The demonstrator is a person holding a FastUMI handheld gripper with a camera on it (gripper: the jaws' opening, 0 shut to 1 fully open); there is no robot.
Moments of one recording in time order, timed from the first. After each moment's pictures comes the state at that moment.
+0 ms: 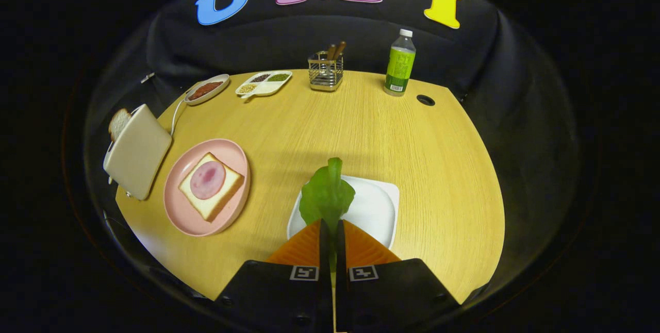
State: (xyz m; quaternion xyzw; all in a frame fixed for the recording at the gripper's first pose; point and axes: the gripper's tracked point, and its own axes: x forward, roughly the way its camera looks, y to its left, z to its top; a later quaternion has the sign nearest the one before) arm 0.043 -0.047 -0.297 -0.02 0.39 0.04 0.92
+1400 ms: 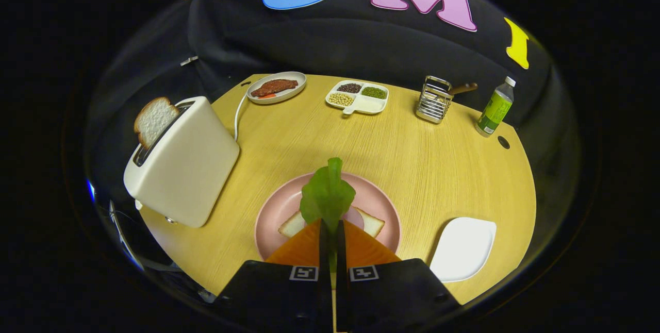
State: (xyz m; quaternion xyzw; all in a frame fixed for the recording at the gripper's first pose) arm 0.083 0.172 -0.294 -0.05 0.39 0.13 0.91
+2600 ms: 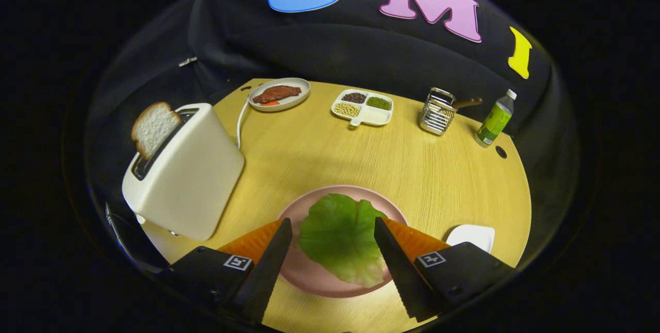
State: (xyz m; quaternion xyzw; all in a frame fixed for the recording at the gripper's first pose) arm 0.091 0.211 -0.255 -0.06 0.36 0.13 0.92
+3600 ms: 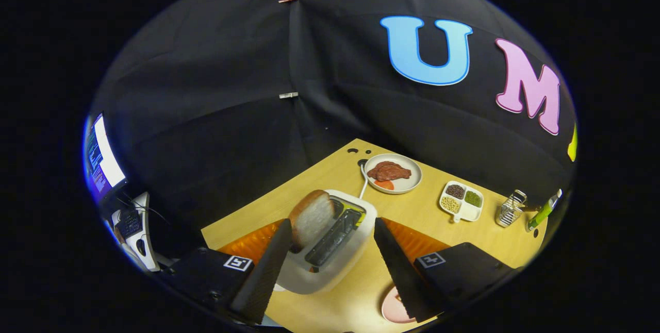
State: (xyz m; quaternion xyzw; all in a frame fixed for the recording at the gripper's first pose) arm 0.064 0.443 -0.133 -0.07 0.24 0.34 0.91
